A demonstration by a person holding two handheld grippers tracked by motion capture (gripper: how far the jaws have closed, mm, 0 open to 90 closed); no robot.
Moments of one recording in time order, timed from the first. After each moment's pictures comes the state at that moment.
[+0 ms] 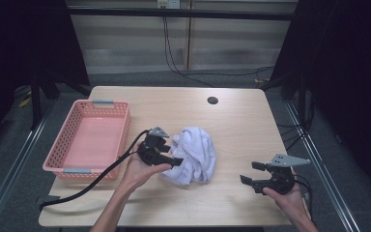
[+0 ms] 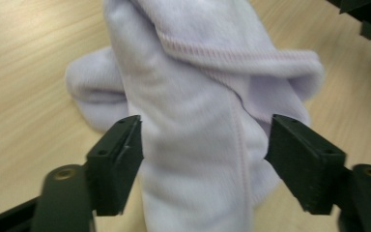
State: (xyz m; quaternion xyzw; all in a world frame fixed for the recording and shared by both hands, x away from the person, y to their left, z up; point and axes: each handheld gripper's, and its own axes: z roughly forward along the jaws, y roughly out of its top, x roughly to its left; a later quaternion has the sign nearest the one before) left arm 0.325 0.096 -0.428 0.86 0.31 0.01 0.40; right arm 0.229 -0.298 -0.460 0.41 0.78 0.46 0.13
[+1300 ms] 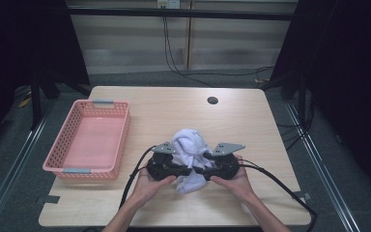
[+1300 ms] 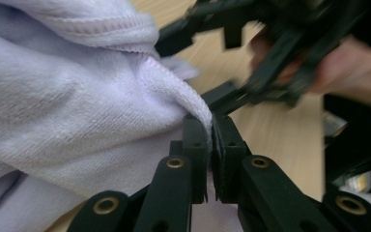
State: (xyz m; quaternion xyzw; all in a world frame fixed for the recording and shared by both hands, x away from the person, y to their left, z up) left arm 0.309 0.072 -0.462 0.83 0.25 -0.08 0.49; right arm 0.292 -0.168 -0.481 0.33 0.83 0.43 0.13
